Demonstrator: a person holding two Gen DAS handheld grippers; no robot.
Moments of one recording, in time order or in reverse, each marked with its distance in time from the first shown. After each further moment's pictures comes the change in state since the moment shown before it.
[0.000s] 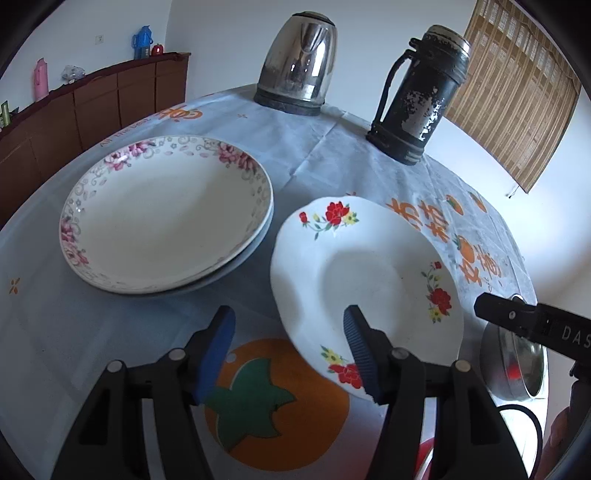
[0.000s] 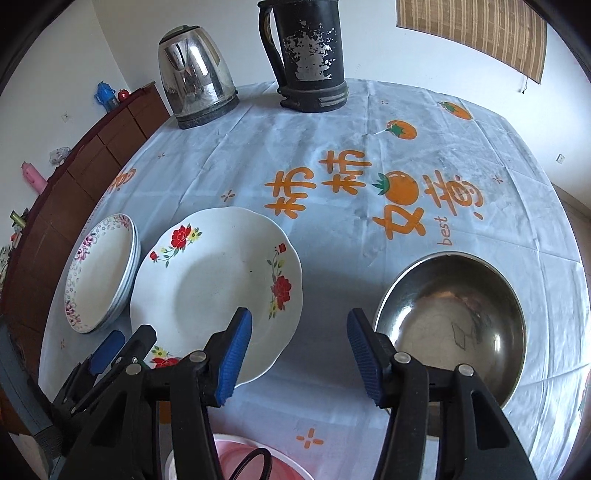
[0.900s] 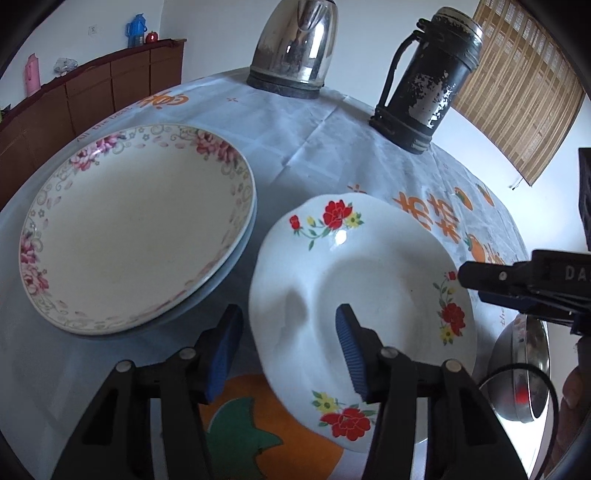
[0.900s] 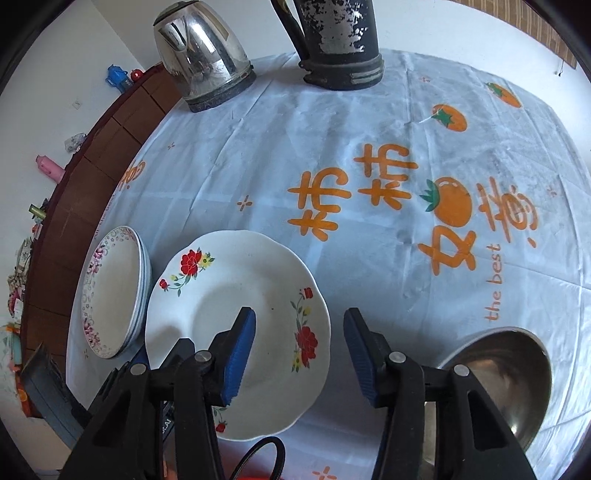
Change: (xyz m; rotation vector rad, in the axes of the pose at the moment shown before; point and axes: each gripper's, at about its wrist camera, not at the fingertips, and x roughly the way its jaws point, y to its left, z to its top) left arm 0.032 -0.007 0.018 0.003 0.061 -0.001; right arm 0.048 -0.005 0.058 0.005 0.158 0.141
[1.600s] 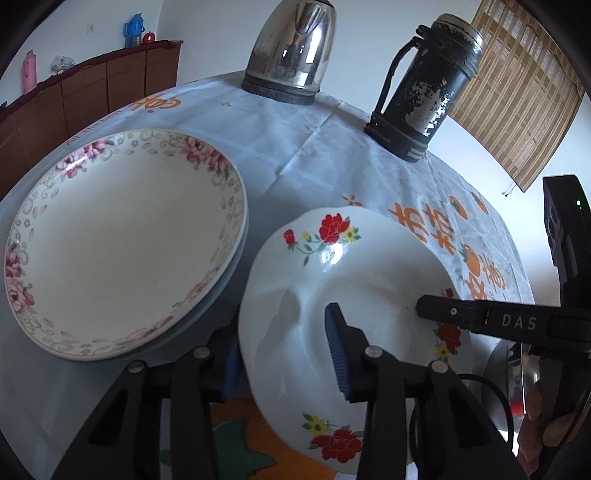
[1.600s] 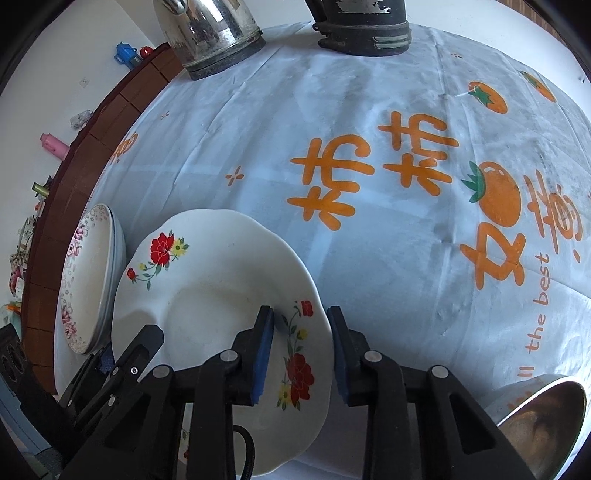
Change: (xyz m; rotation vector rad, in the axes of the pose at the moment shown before) left arm 0.007 0.000 0.007 -0.009 -0.018 -0.040; right arm 0.042 0.004 0.003 -0.094 0.056 0.009
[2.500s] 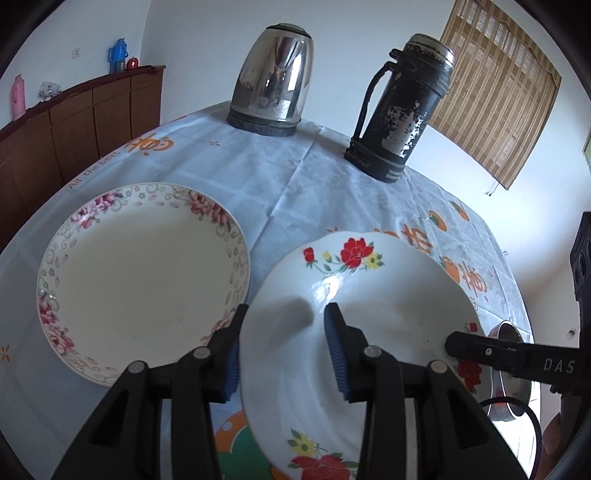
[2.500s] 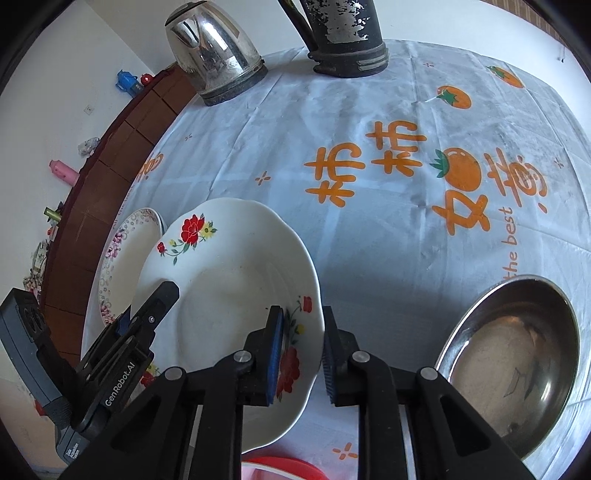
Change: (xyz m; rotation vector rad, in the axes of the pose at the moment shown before) left arm -0.037 0.003 0.013 0.071 -0.083 -0.044; right arm -0.062 0.011 -0.044 0.112 -0.095 0.049
